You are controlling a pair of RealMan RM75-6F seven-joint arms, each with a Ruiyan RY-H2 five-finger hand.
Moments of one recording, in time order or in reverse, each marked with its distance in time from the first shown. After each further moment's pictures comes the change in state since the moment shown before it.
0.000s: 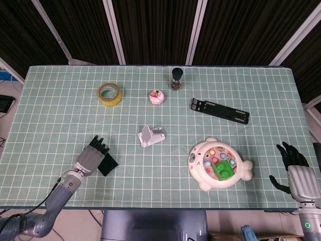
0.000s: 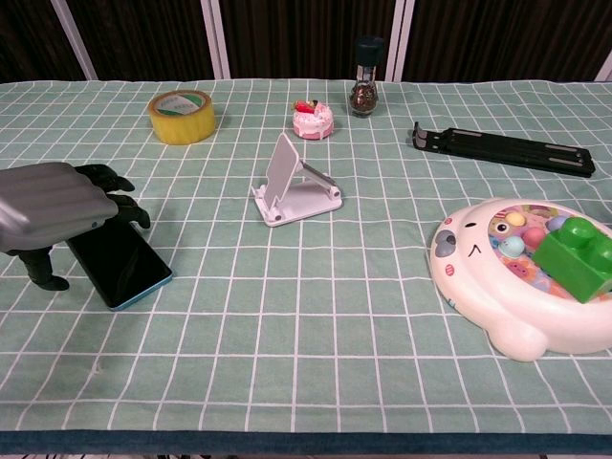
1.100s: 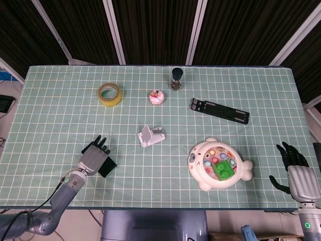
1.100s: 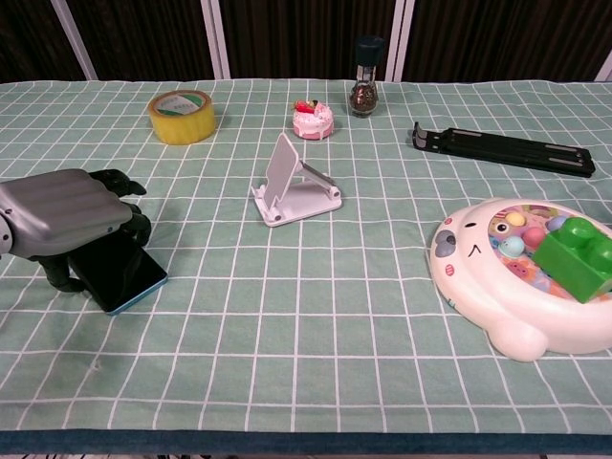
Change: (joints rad) left arm -0.060 -0.048 0.064 0.048 -0.032 0.047 -0.060; right arm 0.000 0.000 0.000 -0.001 0.000 0.001 -0.001
